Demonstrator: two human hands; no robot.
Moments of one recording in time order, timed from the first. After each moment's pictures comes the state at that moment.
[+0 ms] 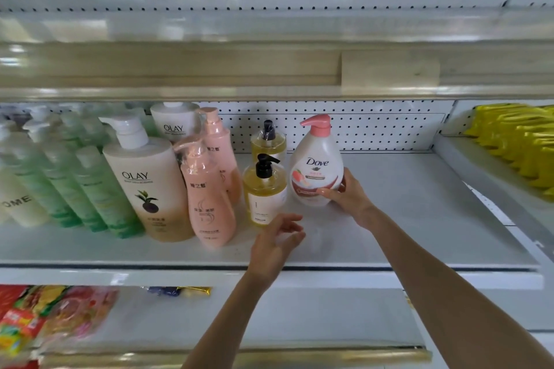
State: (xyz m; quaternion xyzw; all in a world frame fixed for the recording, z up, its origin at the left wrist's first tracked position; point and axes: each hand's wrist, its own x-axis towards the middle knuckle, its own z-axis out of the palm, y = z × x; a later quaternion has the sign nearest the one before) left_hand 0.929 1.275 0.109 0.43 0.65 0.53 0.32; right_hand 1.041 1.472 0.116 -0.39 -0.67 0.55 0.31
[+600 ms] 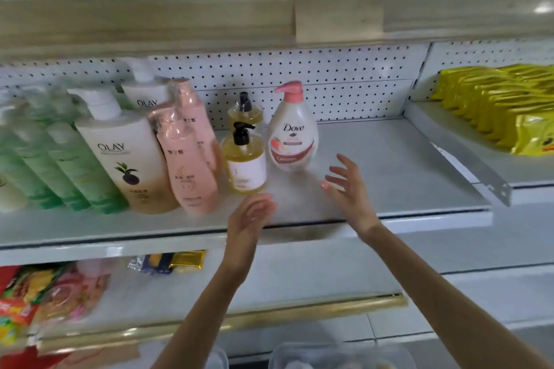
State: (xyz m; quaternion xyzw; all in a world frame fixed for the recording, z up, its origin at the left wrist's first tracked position) left_hand 0.949 1.226 0.118 0.38 0.58 0.65 0.32; right_hand 1.108 1.364 0.121 -0.39 -0.64 0.51 0.42
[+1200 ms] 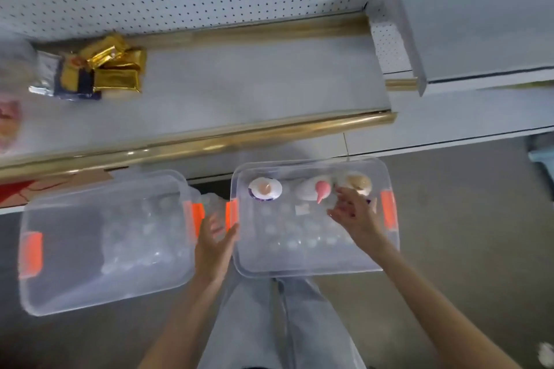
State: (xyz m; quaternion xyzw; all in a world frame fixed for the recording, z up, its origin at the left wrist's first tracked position) left_hand 1.061 1.042 -0.198 0.12 0.82 0.35 0.44; right_hand 1.299 1.177 -0.210 -0.59 -0.55 0.58 0.13
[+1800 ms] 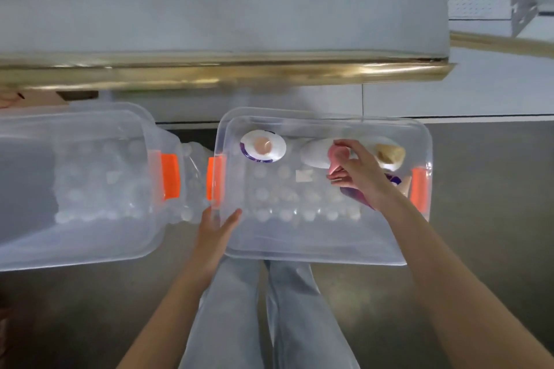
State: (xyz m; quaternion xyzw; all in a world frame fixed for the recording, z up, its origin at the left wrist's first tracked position) left_hand 1.089 1.008 -0.322 -0.01 0.81 0.29 0.52; right_hand 1.275 1.225 -0.316 -0.62 -0.41 0.67 0.05
